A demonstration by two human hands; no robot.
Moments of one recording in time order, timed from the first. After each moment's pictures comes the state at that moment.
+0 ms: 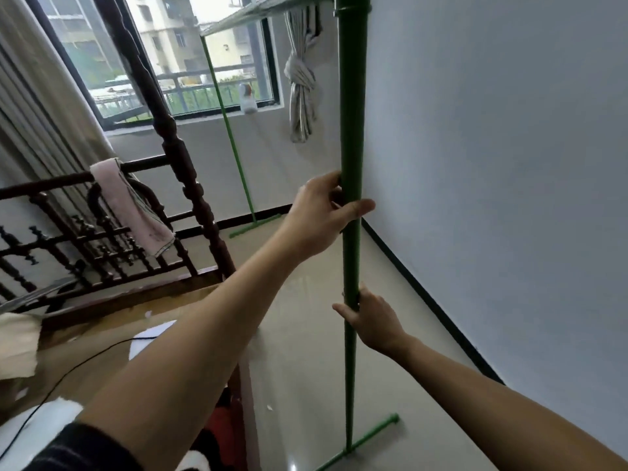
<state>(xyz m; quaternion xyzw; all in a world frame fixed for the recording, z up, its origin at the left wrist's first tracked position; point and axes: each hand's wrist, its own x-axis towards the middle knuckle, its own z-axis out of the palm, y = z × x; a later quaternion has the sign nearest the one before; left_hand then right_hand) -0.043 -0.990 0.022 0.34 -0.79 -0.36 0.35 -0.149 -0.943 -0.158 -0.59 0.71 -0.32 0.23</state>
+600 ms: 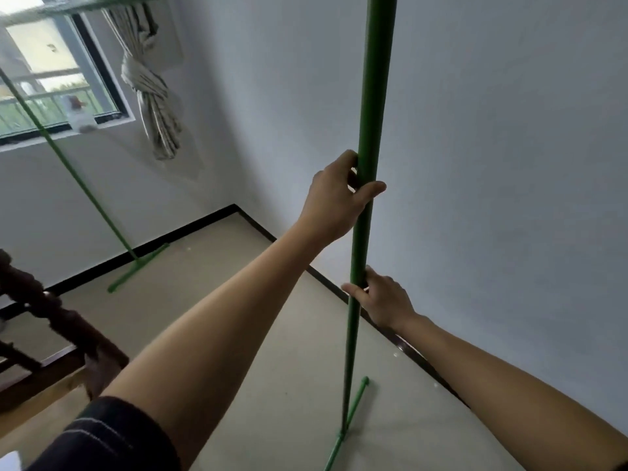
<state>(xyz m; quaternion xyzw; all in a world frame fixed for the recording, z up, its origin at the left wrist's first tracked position) -0.285 -1.017 0.009 0.21 -0.85 -0.38 0.32 -0.364 -0.930 -0.159 -0.44 0.84 -0.30 0.14</state>
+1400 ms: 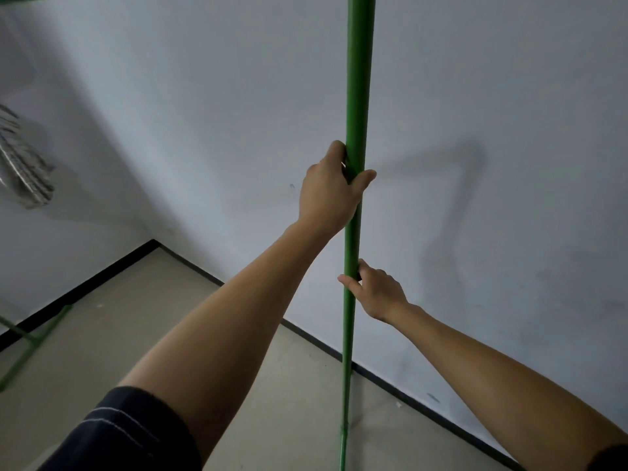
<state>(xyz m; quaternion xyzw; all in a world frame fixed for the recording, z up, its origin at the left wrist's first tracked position) -0.557 -1.027 0.013 0.17 -0.86 -0.36 0.31 -0.609 -0.939 -0.155 -0.32 0.89 -0.29 0.12</state>
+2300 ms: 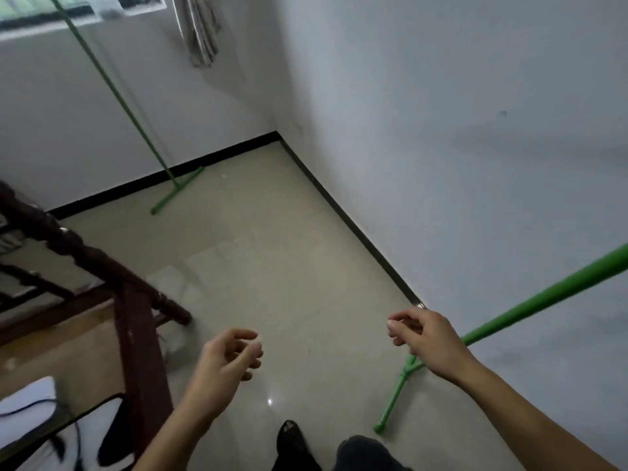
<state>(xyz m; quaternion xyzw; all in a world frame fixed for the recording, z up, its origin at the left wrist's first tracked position) -0.115 -1.157 -0.211 0.57 -0.59 -0.55 0.16 -0.412 -1.038 -0.243 -0.37 0.79 -0.32 0.38</state>
